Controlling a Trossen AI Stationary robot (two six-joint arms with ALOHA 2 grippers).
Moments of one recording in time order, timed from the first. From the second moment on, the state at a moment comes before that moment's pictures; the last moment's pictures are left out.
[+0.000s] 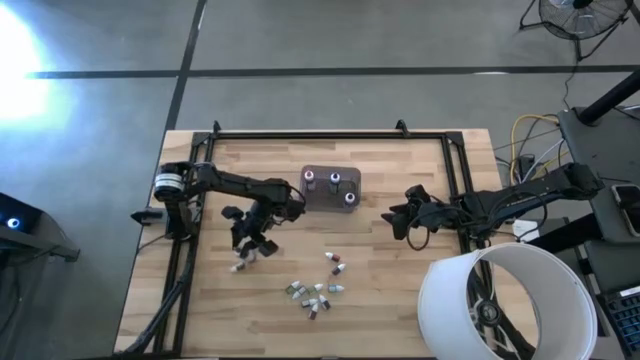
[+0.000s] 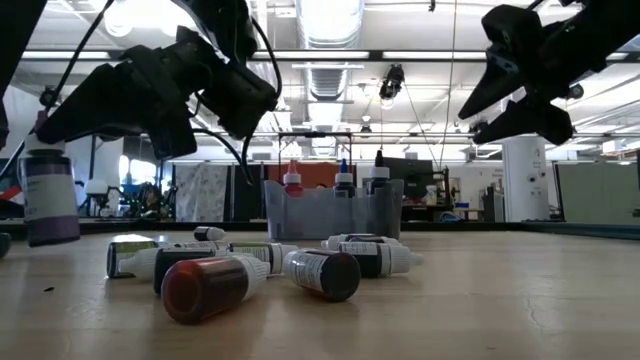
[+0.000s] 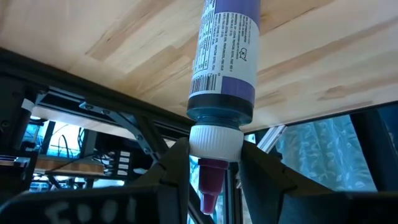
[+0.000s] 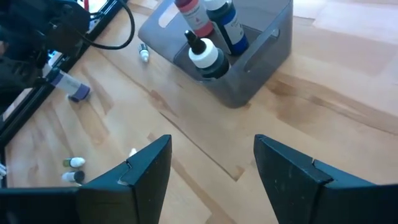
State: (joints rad) left arm 0.07 1.83 1.23 -1.57 0.56 -0.60; right arm 0.22 0.92 0.51 -0.29 0.47 1.04
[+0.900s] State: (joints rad) left arm 0.06 1.83 1.23 -1.57 0.49 -0.61; right arm 0.22 0.92 0.50 -0.29 0.47 0.99
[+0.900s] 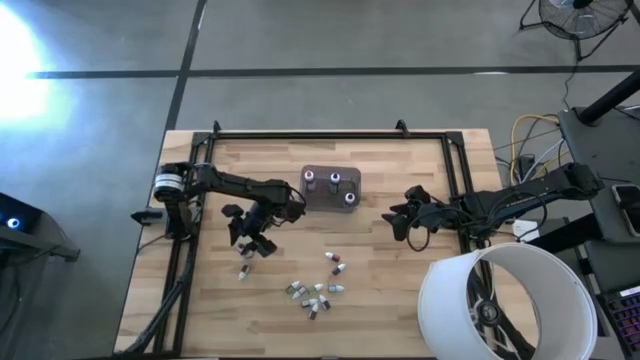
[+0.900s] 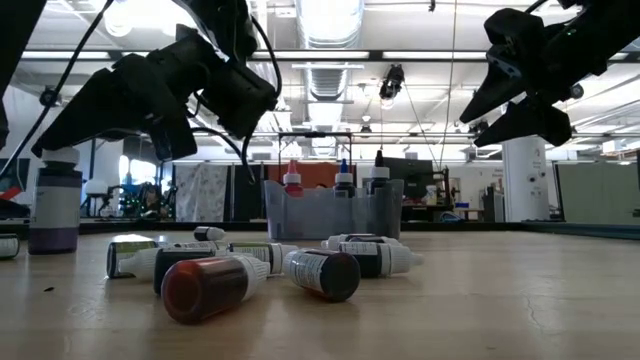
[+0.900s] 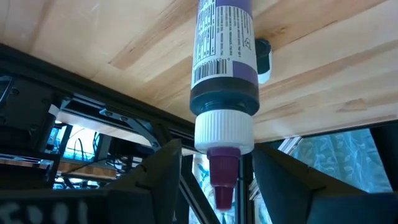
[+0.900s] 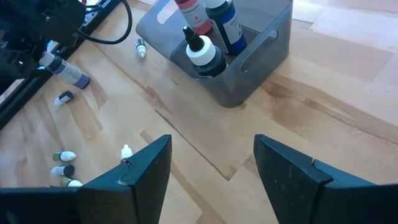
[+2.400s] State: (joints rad) left arm -0.76 1.27 1.02 -1.28 -0.50 -1.53; right arm 0.14 0.92 0.50 -0.30 0.47 0.96
